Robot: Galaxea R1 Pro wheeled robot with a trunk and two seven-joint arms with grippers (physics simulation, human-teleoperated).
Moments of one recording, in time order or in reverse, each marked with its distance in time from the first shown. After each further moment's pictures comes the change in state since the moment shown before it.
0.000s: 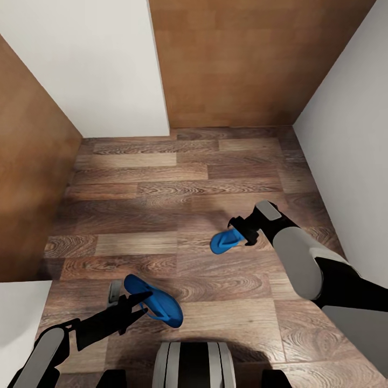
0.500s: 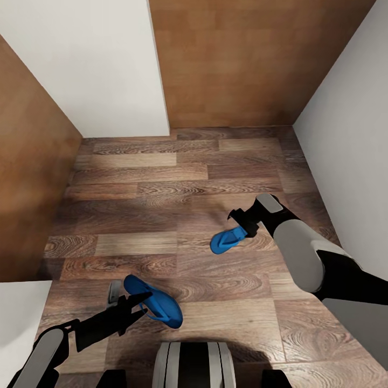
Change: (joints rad) left arm 0.005 0.002 0.001 -0.004 0.000 0.000 -0.001; right arm -0.046 0.000 0.000 0.000 -0.006 -0.005 0.001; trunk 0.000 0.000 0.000
